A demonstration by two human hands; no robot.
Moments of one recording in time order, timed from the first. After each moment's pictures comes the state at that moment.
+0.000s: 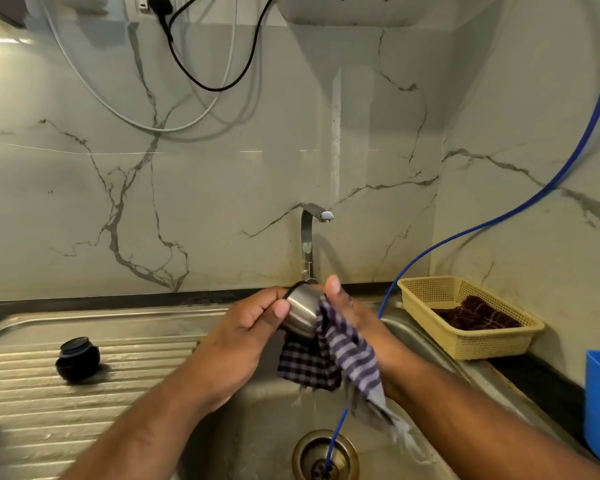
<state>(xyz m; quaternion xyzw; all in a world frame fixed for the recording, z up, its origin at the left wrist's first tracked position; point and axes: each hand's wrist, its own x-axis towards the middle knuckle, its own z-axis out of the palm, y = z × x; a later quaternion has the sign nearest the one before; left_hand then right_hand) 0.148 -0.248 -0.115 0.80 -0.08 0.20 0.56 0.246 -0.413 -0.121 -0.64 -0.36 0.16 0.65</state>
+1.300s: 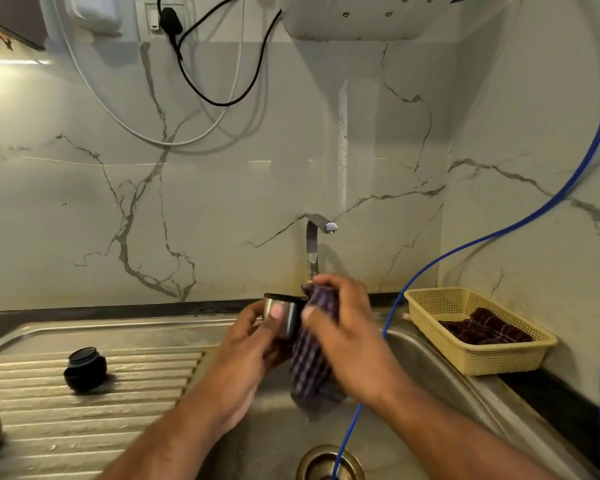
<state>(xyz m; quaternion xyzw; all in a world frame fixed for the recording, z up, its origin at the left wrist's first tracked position) 0.164 -0.250 -0.133 0.63 0.00 0.21 0.75 0.230 -0.402 -0.118 -0.72 -0.38 -0.05 0.57</state>
